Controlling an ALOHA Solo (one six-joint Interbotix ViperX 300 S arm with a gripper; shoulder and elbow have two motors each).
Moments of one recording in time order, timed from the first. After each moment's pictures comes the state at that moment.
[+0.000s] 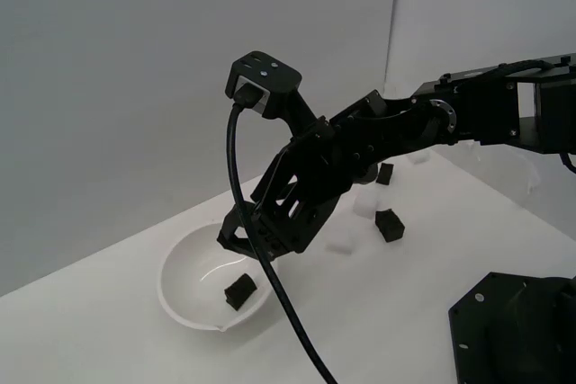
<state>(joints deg) -31.0 117.9 117.6 140.4 140.5 -20.1 21.2 9.0</state>
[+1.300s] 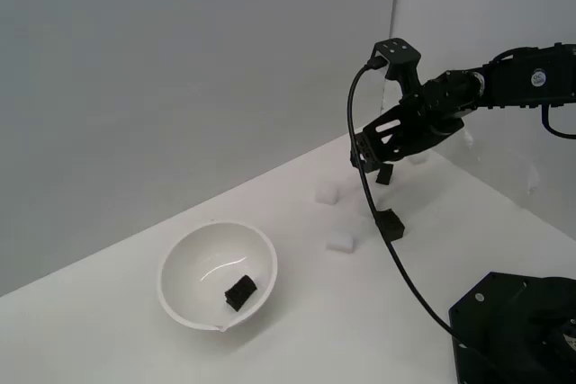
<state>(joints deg) 8.8 111.9 111.5 146.7 146.8 -15.0 19.5 13.0</state>
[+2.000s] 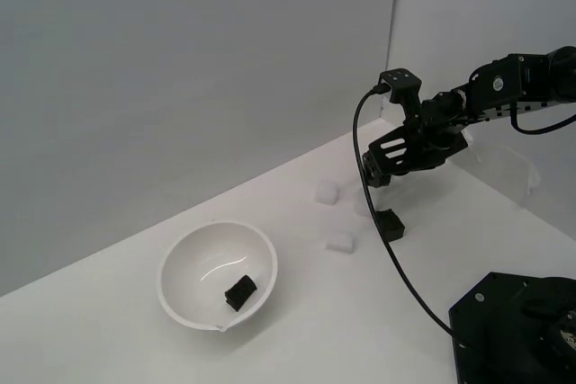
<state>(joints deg) 13.9 101.3 100.9 146.7 146.7 -15.0 17.3 13.0</state>
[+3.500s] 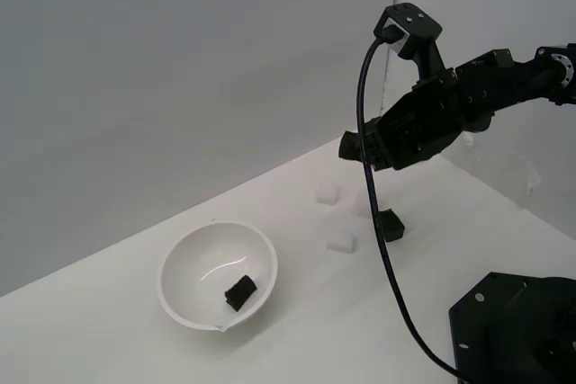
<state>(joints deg) -4.0 132.9 132.5 147.7 147.7 -17.8 31.2 10.1</state>
